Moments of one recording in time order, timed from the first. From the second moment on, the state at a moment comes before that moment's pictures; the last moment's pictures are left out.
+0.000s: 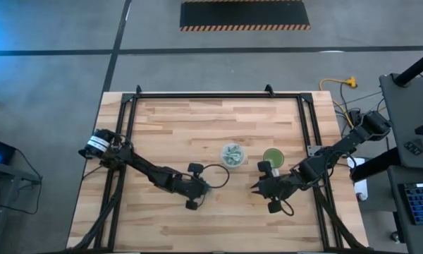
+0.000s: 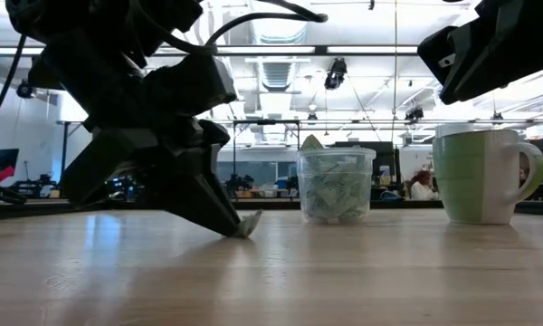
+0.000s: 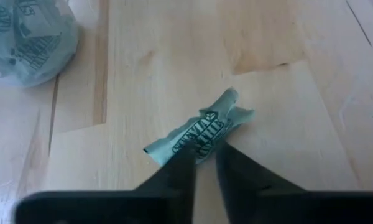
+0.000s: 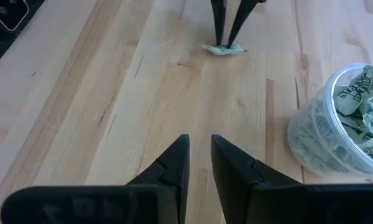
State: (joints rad) left arm -0.38 1.82 0.86 0.14 -0.33 -0.06; right arm 0.58 1.31 0.71 -0.22 0.34 0.23
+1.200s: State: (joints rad) left arm -0.32 1.76 0.91 0.33 -0.49 0.25; right arm 0.58 1.31 0.71 -0.23 0.34 0.23
